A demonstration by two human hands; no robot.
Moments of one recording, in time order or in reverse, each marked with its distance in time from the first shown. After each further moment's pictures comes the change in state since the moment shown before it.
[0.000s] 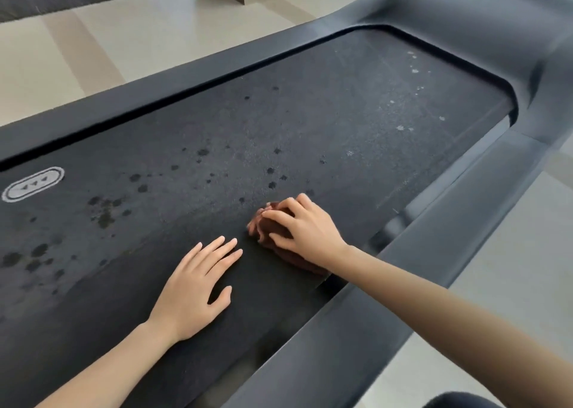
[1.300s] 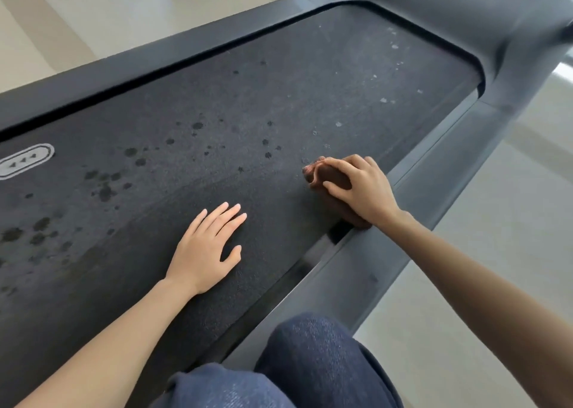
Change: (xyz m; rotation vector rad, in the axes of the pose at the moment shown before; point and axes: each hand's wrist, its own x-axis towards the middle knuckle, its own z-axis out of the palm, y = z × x) left_hand -0.002 -0.007 0.007 0.022 0.034 0.032; right_hand -0.051 0.028 -0.051 -0.009 0.046 0.499
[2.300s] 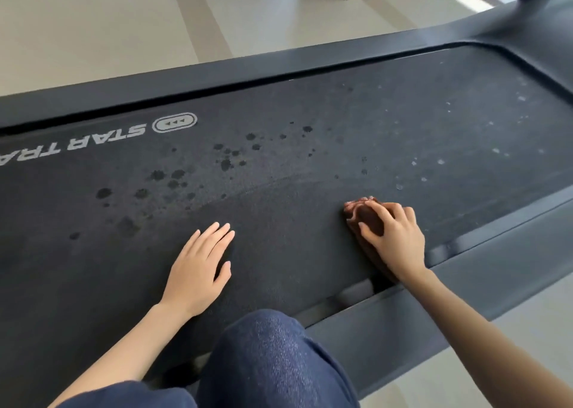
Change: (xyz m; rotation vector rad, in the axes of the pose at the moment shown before) left_hand -0.144 -0.040 -0.029 0.007 0.087 -0.441; right_hand -0.019 -0.083 0.057 -0.016 0.045 -0.083
